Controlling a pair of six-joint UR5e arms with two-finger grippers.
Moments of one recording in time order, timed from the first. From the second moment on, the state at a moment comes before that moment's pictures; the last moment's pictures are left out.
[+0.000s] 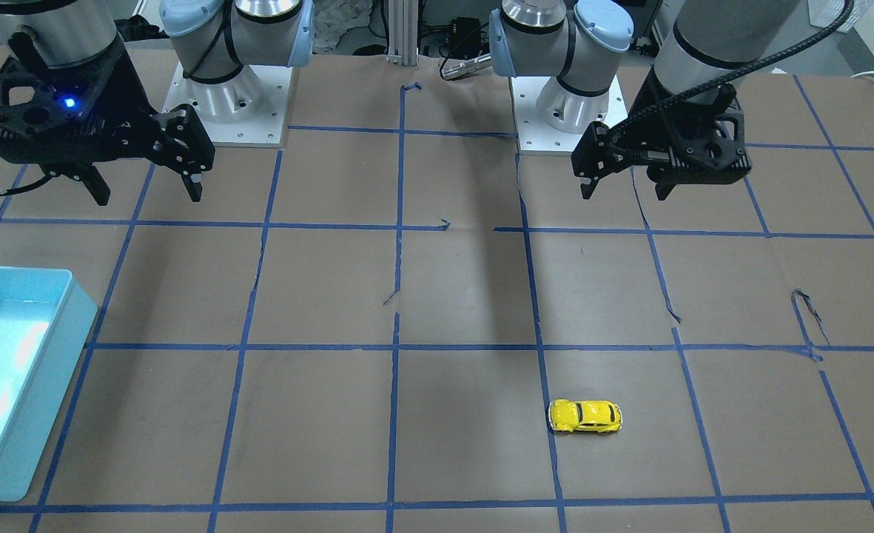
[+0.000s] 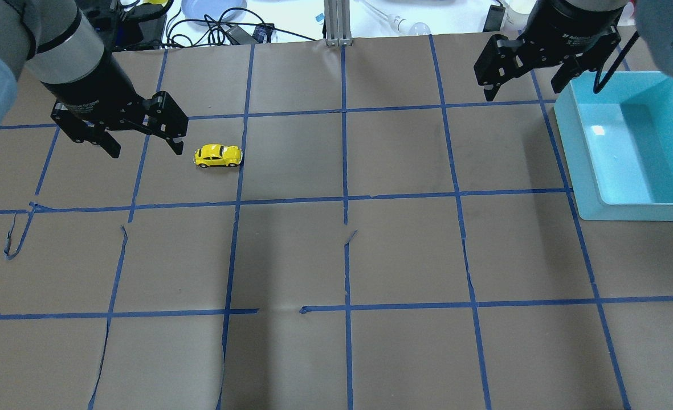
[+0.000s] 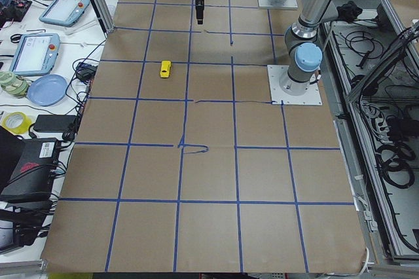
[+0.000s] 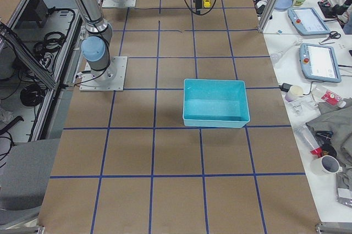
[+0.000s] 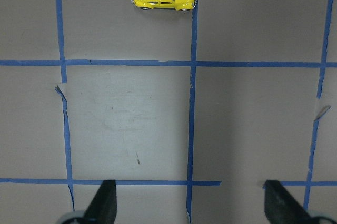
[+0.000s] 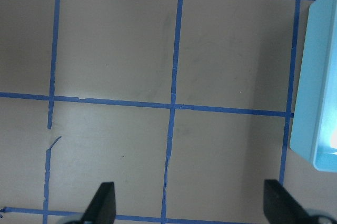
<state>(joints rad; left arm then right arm) -1.51 -1.55 -1.60 -1.58 1.57 0.04 1.55 -1.56 1.50 -1.63 -1.57 -0.10</state>
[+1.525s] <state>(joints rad) -1.51 -1.57 -1.60 -1.53 1.56 0.03 1.55 -1.56 1.50 -1.63 -1.57 -0.10</state>
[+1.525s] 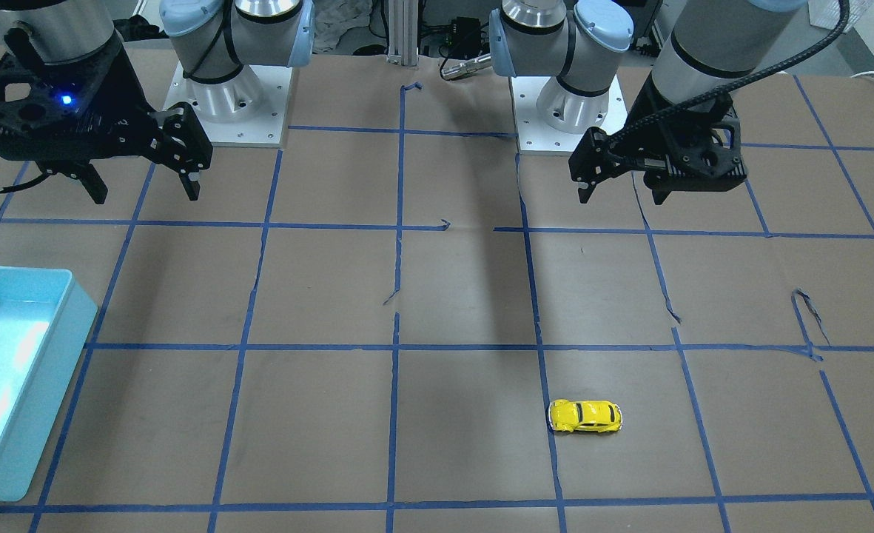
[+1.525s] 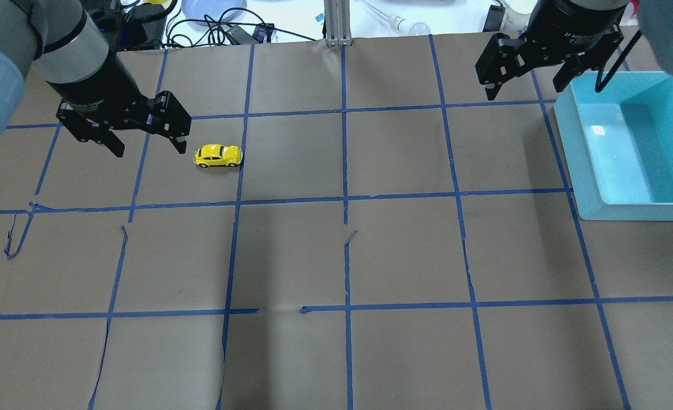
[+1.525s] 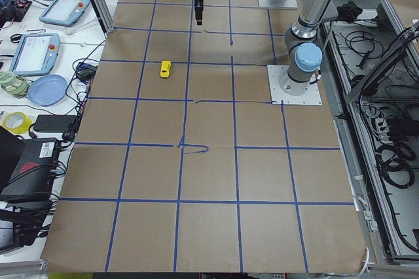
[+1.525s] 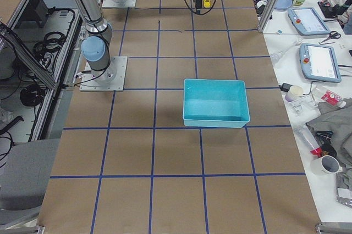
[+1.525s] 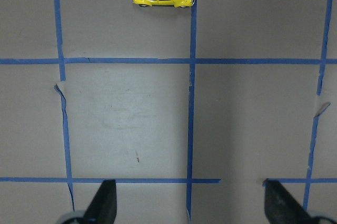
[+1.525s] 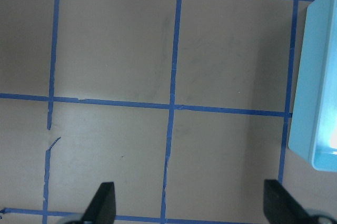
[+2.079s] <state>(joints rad) -1.50 -1.63 -1.60 -1.35 1.57 -0.42 1.55 -1.56 1.50 -1.63 -1.57 -0.10</state>
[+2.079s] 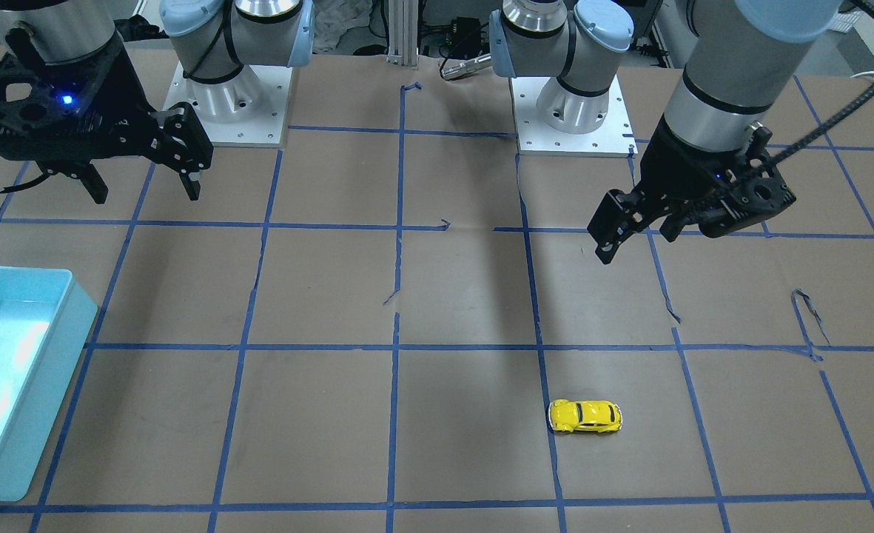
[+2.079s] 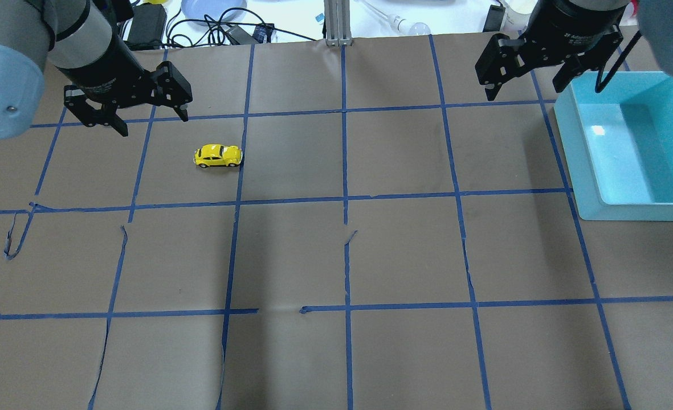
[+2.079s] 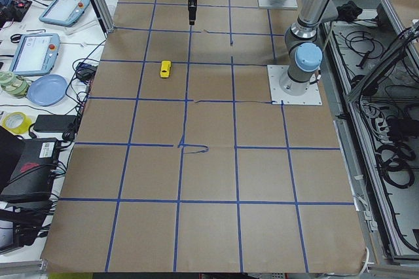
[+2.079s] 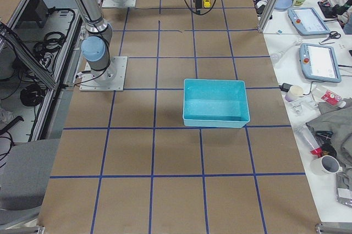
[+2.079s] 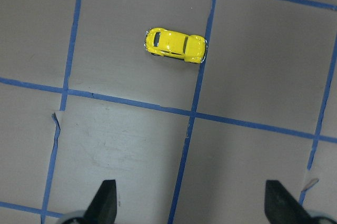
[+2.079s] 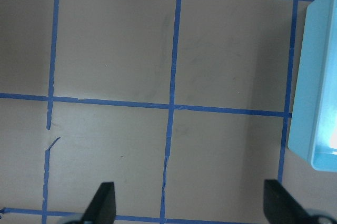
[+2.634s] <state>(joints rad) -1.50 -1.79 -1.64 -1.25 1.57 -1.05 1.55 -1.56 1.50 -1.63 -1.58 -0.10</state>
